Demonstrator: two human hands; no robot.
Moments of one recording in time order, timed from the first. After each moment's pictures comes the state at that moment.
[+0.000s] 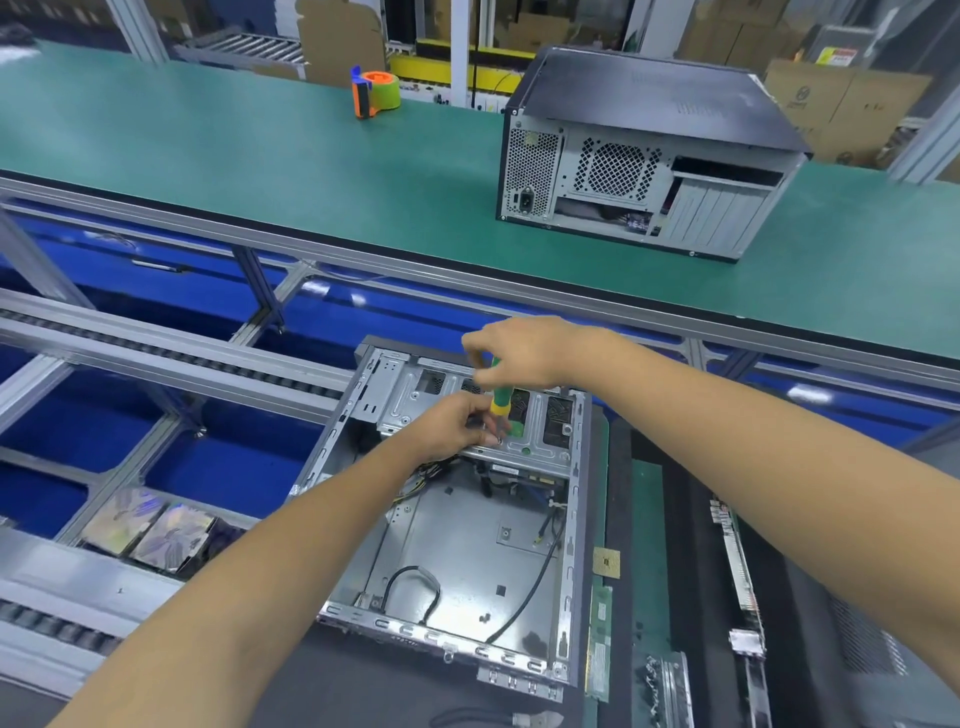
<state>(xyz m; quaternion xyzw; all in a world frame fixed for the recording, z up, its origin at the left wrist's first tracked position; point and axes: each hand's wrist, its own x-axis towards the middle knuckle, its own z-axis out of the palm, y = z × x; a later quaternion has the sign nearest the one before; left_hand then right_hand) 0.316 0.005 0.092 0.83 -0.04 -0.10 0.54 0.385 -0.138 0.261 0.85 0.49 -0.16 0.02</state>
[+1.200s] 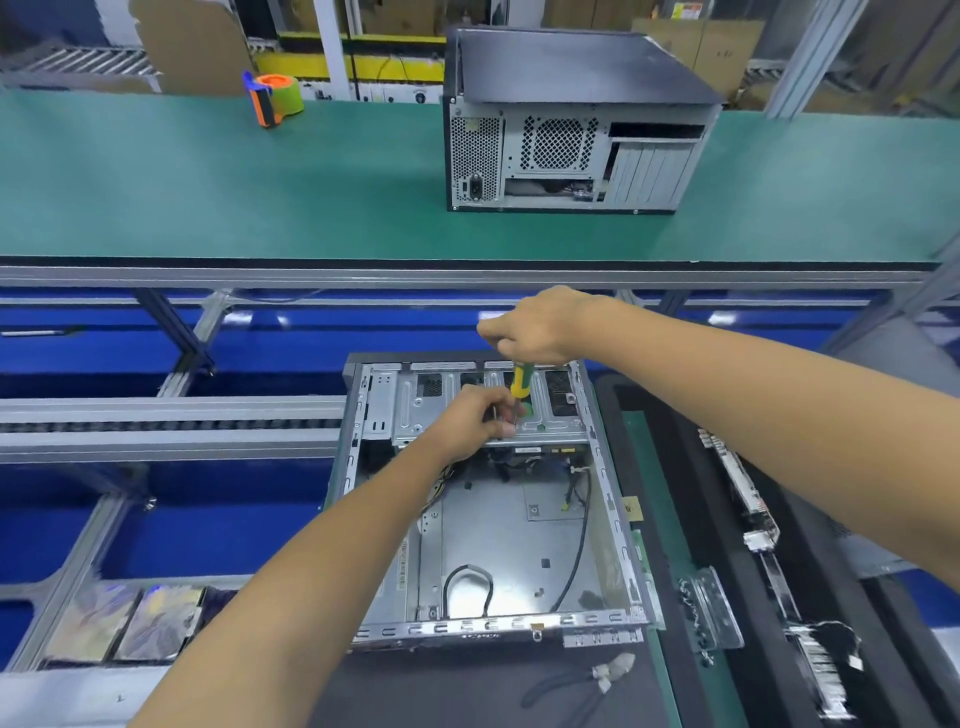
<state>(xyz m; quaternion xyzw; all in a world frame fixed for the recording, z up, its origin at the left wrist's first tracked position) 0.319 0.013 0.096 0.86 -0.13 -0.12 0.48 0.371 -0.129 0.272 0.90 0.37 -0.15 0.15</state>
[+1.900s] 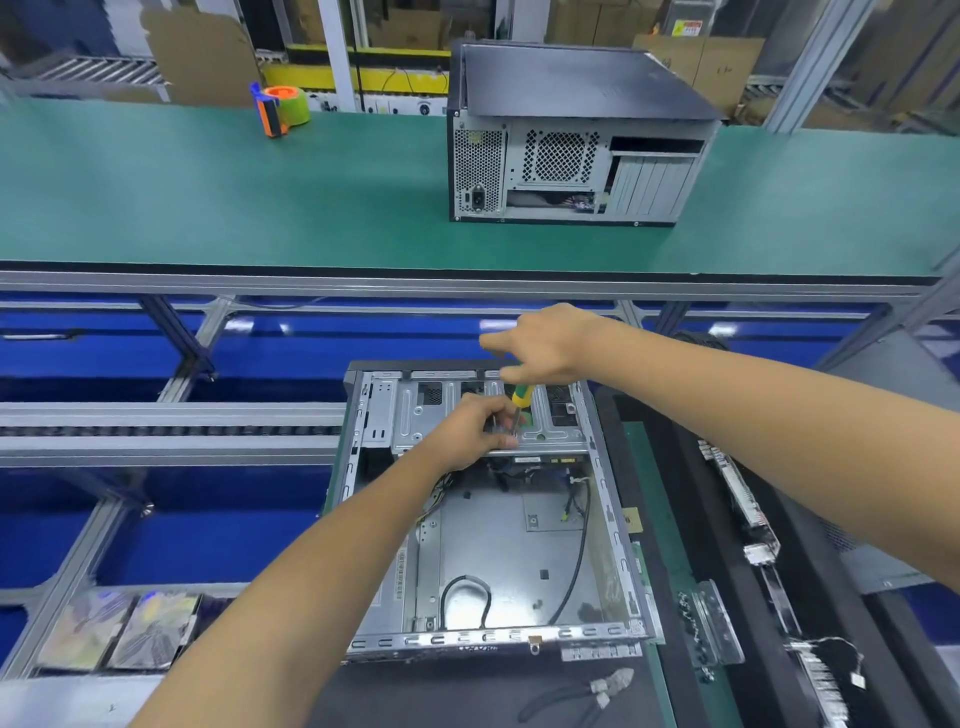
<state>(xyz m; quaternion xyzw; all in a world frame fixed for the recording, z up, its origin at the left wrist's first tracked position) 0.317 0.014 0.103 0.86 -0.16 -0.10 0.47 0.367 -0.137 0.265 0.91 0.39 -0.13 0.11</state>
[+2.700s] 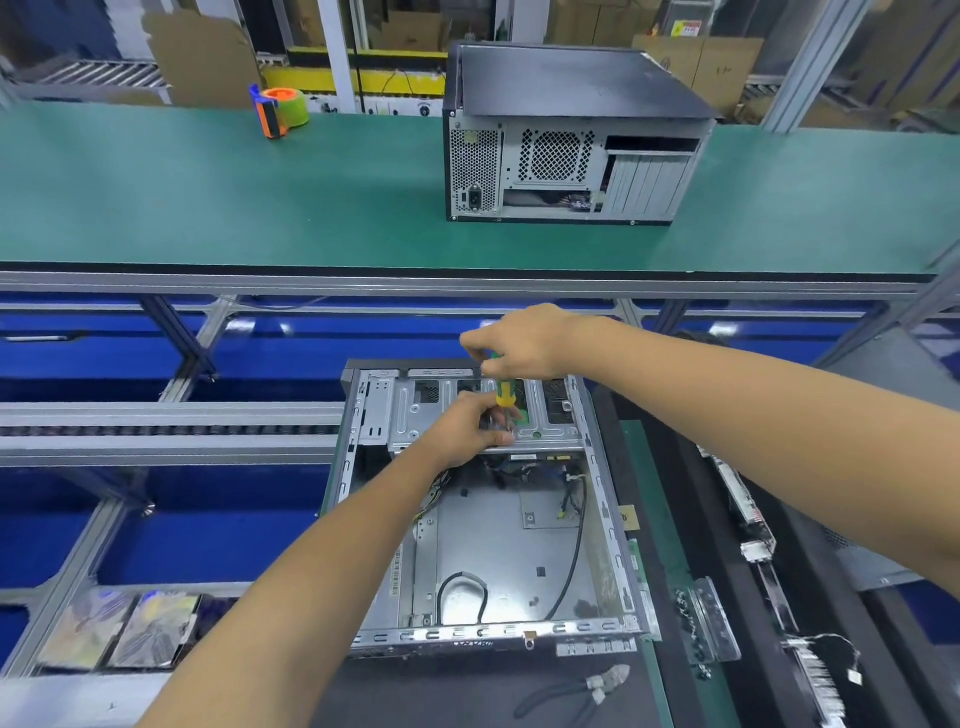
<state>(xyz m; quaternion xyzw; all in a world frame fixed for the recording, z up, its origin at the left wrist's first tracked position) 0.321 0.013 0.092 0.86 -0.13 -0.10 0.48 0.367 -0.127 0.262 0.90 0.42 -0.13 0.06</state>
